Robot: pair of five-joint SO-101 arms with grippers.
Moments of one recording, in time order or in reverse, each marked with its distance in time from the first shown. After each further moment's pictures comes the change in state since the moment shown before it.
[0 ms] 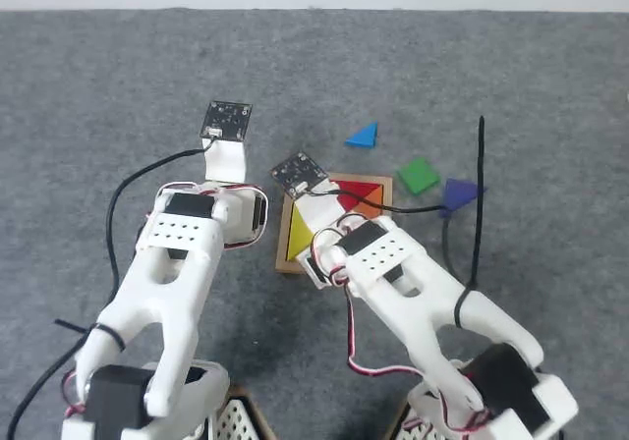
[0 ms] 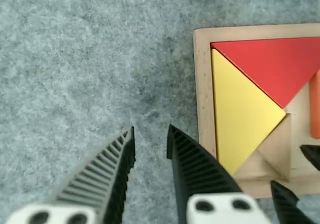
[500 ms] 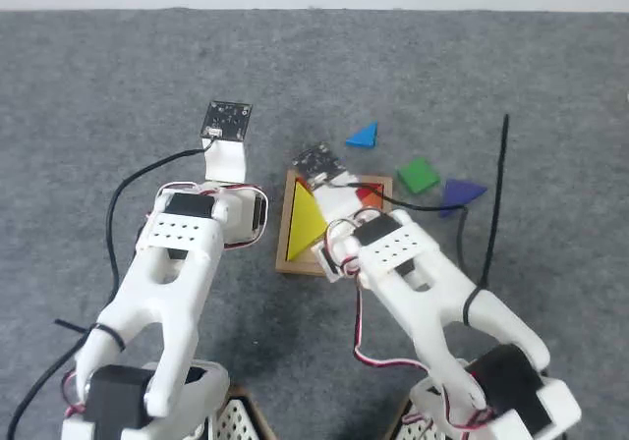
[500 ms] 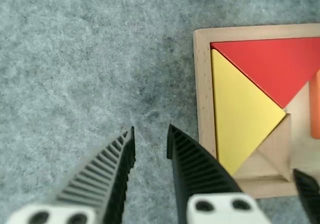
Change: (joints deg) left arm 0.0 0.0 0.0 0.0 0.0; right arm 3.3 -1.8 0.0 2.4 0.0
